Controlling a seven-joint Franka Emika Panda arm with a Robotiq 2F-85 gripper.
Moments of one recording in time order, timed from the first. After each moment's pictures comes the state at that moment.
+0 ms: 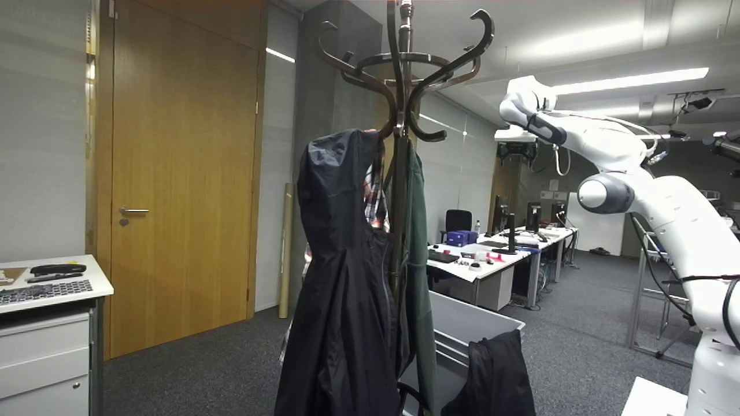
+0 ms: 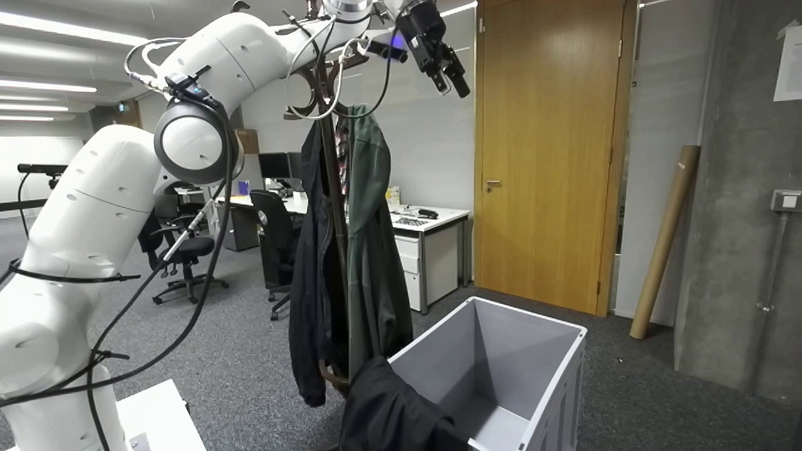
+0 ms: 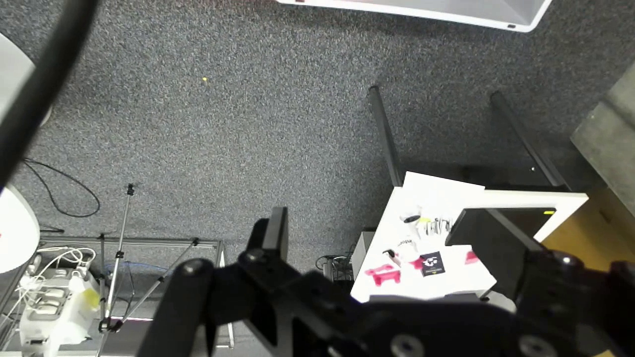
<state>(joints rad) -0.23 0.58 -0.20 -0.38 -0.28 1.29 0.87</state>
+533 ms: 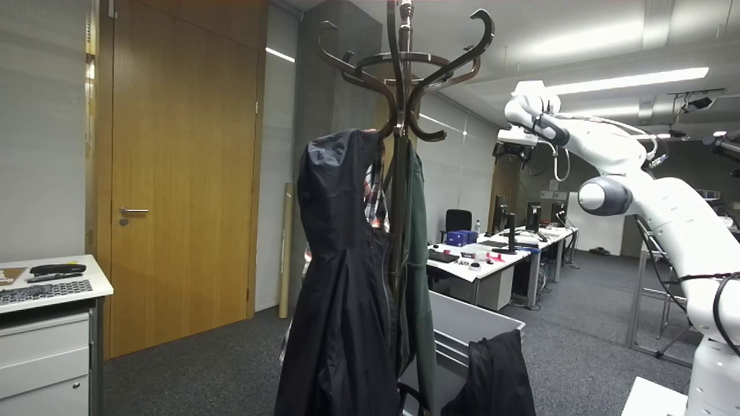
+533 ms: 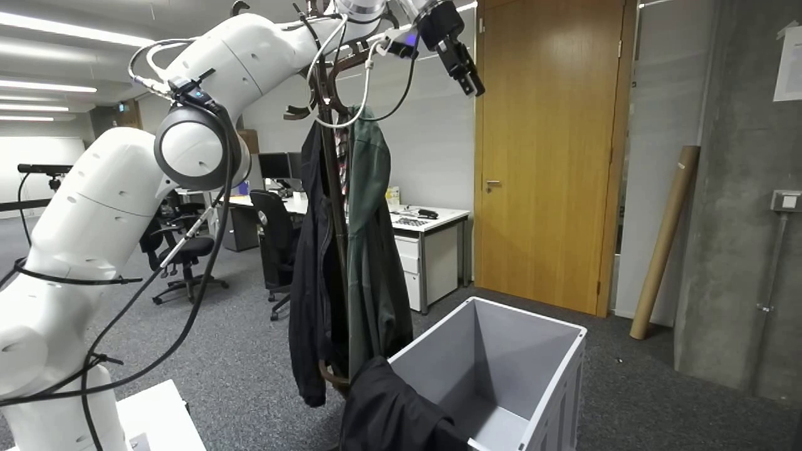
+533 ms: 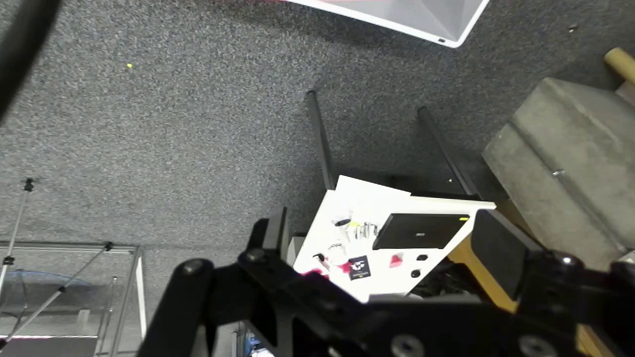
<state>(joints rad) -0.31 0.61 -0.18 -0.37 -0.12 1.43 0.74</state>
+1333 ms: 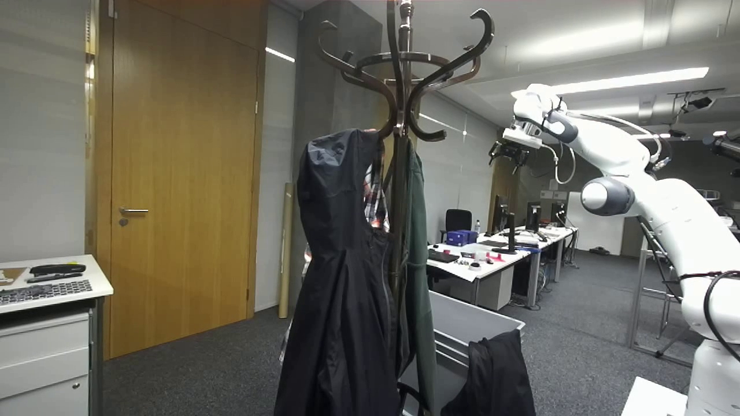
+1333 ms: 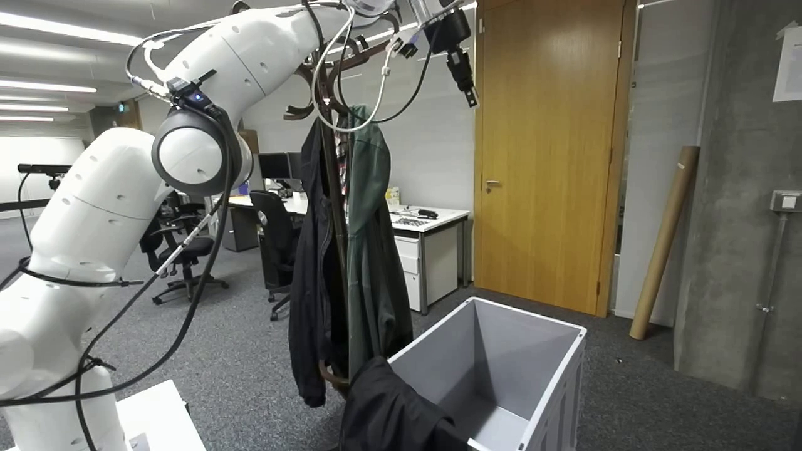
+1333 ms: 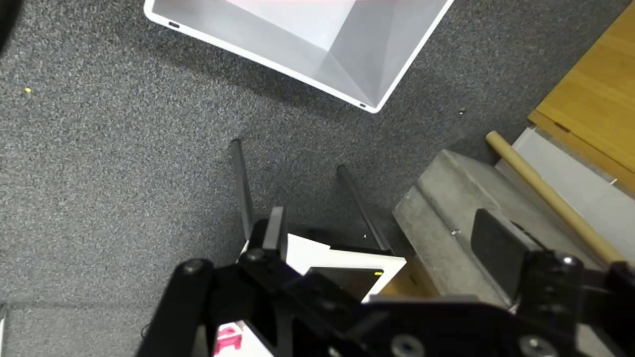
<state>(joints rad) -0.41 0.62 -0.09 -0.37 0.10 1.46 0.60</state>
